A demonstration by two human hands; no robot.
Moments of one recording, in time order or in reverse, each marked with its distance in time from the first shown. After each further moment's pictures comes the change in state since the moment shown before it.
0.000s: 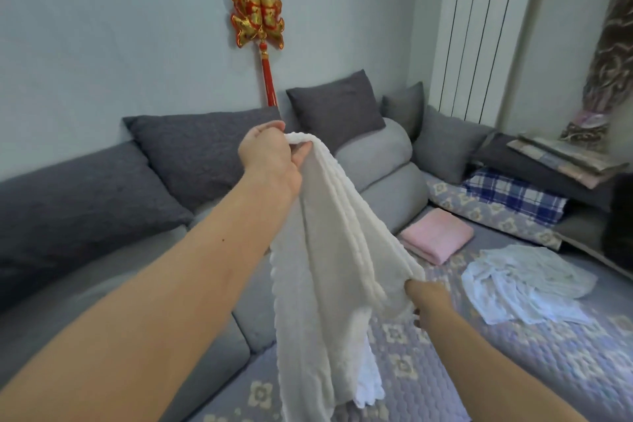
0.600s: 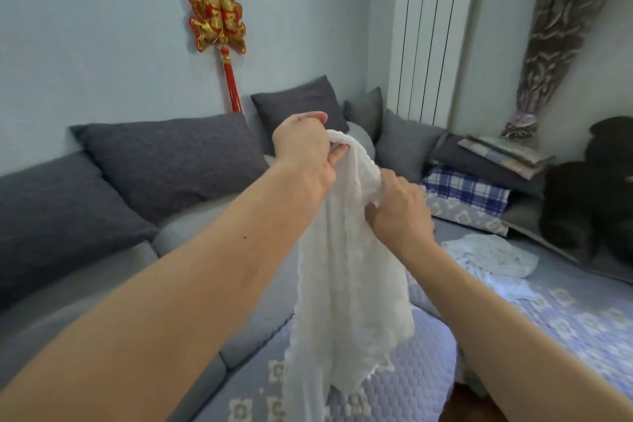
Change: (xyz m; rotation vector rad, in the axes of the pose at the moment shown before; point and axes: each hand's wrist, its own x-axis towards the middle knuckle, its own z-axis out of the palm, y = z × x) left_hand -0.044 -0.020 0.037 0.142 -0.267 -0.118; right_hand -0.138 -0.123 -0.040 -0.593 0.438 -1.055
